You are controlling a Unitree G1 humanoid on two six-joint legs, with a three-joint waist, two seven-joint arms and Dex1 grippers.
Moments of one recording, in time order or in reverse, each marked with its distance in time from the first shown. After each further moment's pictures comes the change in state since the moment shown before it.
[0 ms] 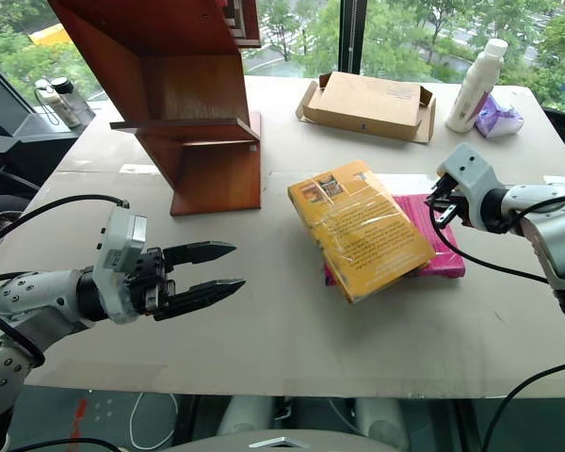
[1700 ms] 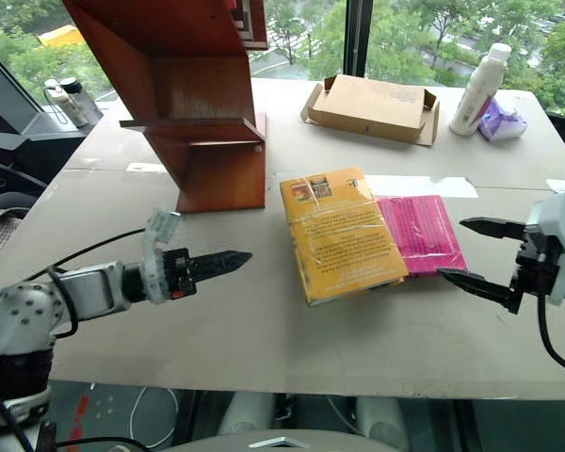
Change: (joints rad) left arm -0.336 -0.114 -0.137 0.596 -0.525 0.526 0.488; right arm 0.714 0.040 -0.765 -0.400 0.409 -0.169 0.382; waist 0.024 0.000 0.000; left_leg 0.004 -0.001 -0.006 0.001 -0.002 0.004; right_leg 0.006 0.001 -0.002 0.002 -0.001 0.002
